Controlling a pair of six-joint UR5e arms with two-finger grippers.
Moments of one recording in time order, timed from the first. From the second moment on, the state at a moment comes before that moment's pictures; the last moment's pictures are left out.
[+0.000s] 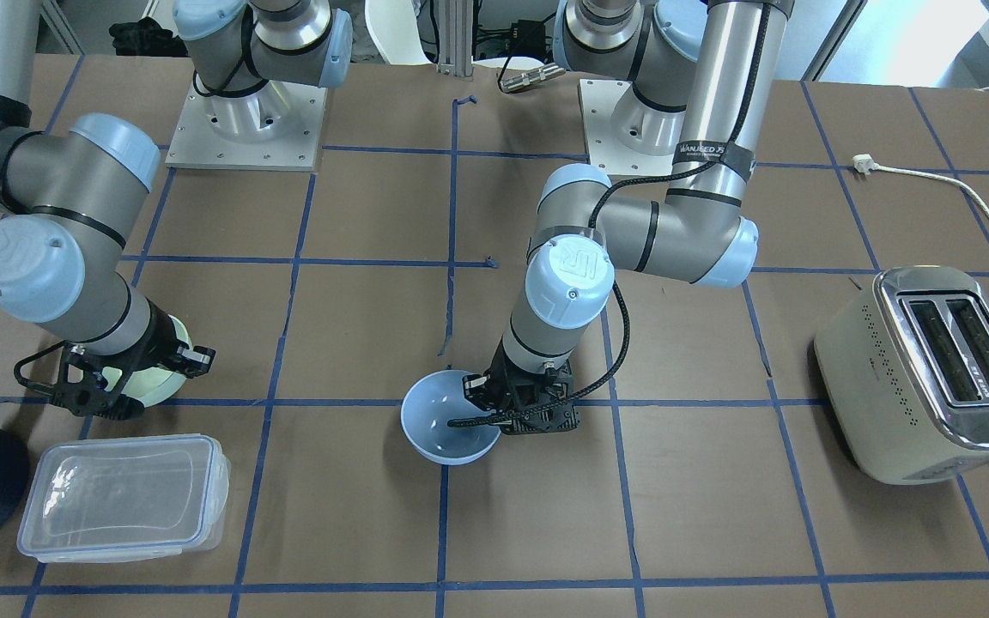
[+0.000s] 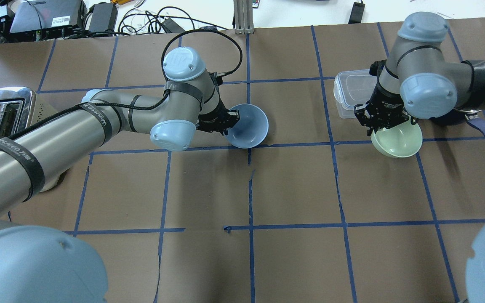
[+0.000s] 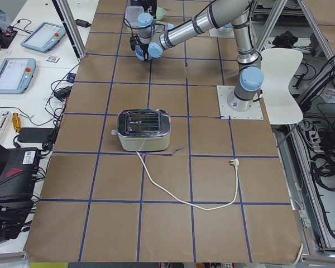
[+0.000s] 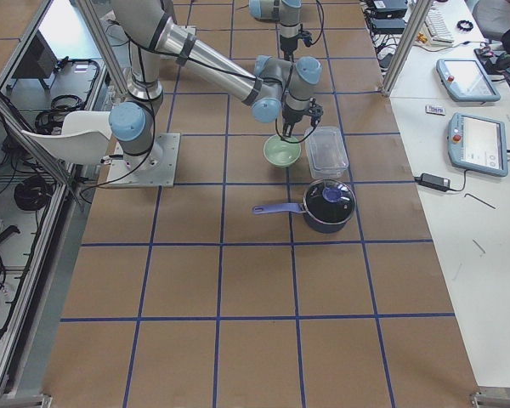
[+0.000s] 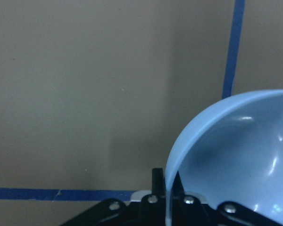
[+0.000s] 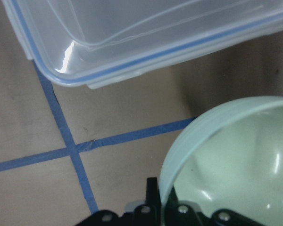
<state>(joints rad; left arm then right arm) -1.79 -2.06 -1.74 -0.85 1.44 -0.35 1.41 -1.25 1.76 -1.93 -1.59 0.07</state>
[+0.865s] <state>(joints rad) -1.78 -2.04 -1.72 -0.87 1.39 -0.35 1.53 -1.25 1.53 -1.71 -1.57 0.26</state>
